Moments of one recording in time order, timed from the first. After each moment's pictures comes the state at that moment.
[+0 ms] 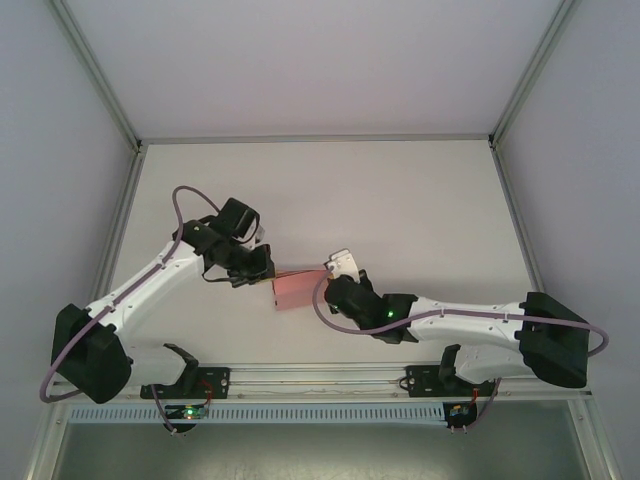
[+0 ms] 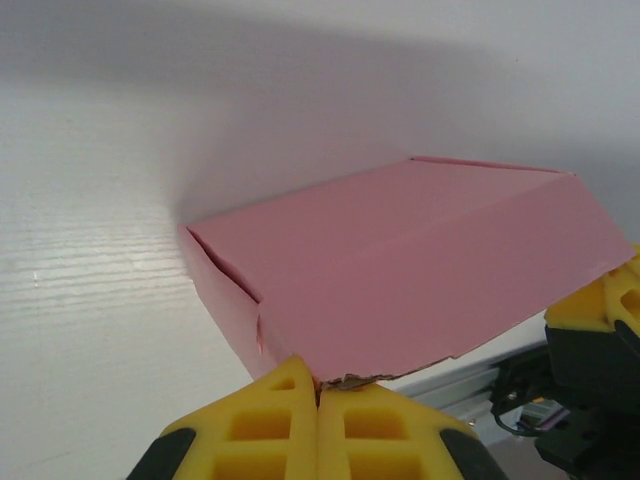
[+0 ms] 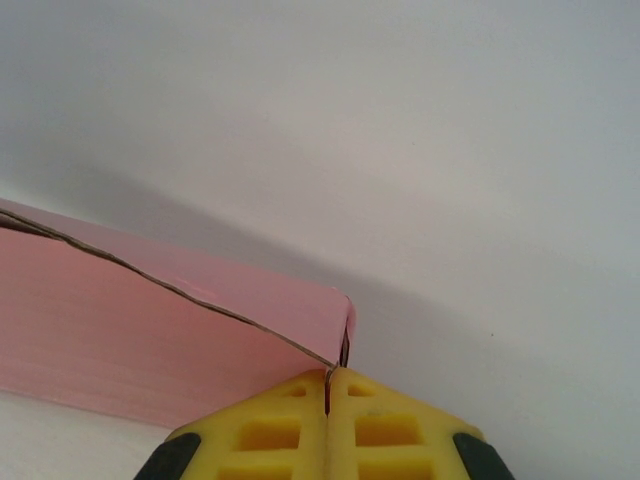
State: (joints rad) left arm -0.47 1.29 1.02 -0.92 0.48 -0.76; right arm 1.17 1.27 0.61 -0.11 0.59 0.45
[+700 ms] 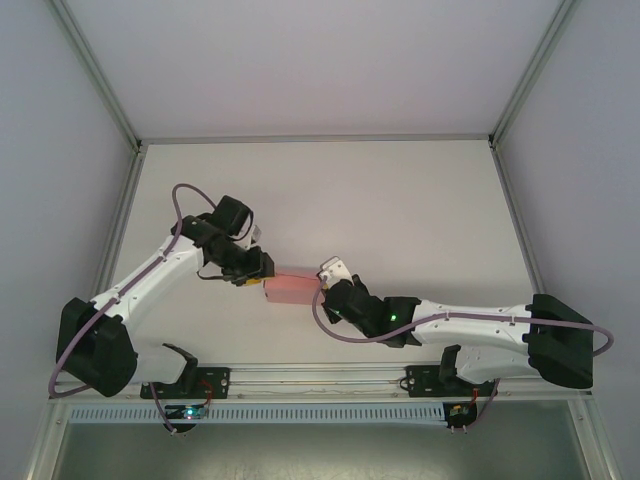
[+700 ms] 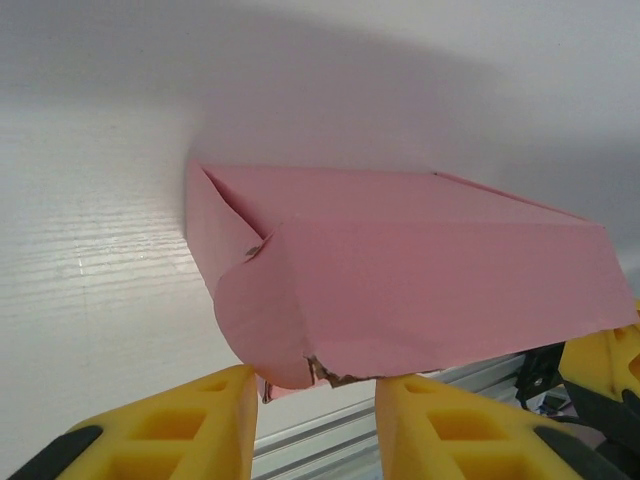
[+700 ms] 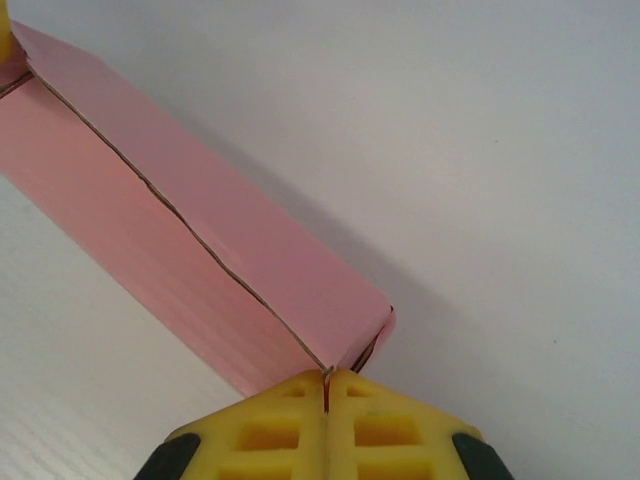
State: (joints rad) left arm -0.41 1.33 1.02 -0.98 0.47 -0.60; right arm 1.20 1.23 0.61 -0.13 0.48 0.37
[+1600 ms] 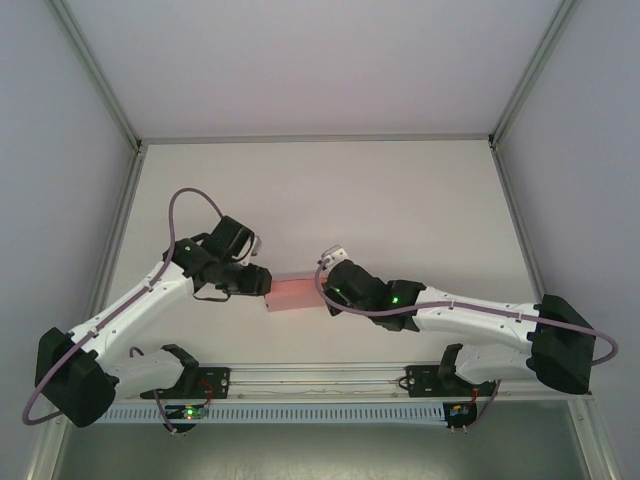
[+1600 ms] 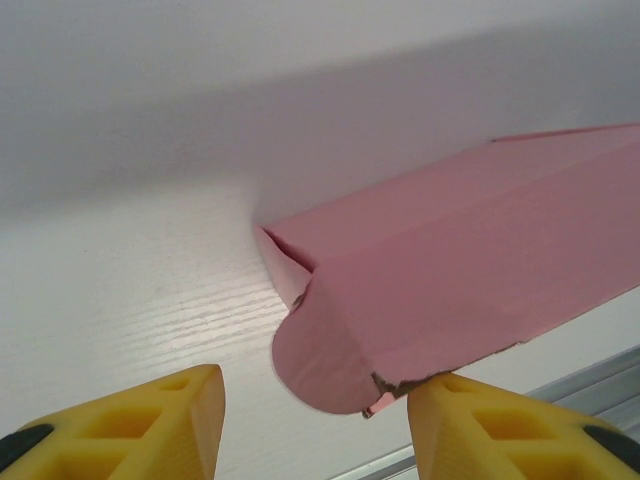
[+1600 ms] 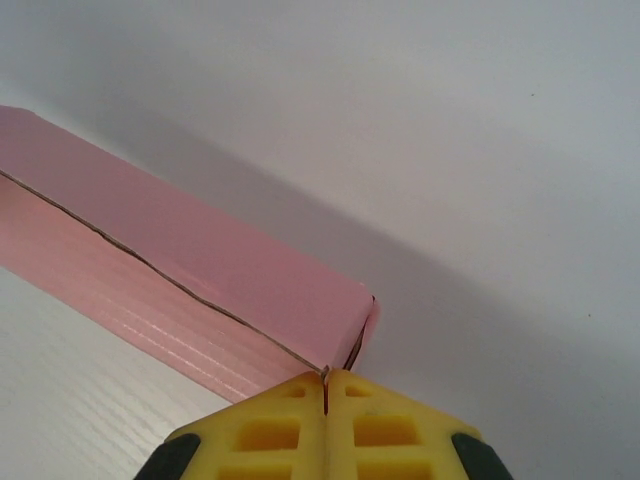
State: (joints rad) left arm -0.53 1.14 0.90 -0.94 0.26 -0.47; right arm 1.09 1.23 0.72 -0.29 0.27 0.42
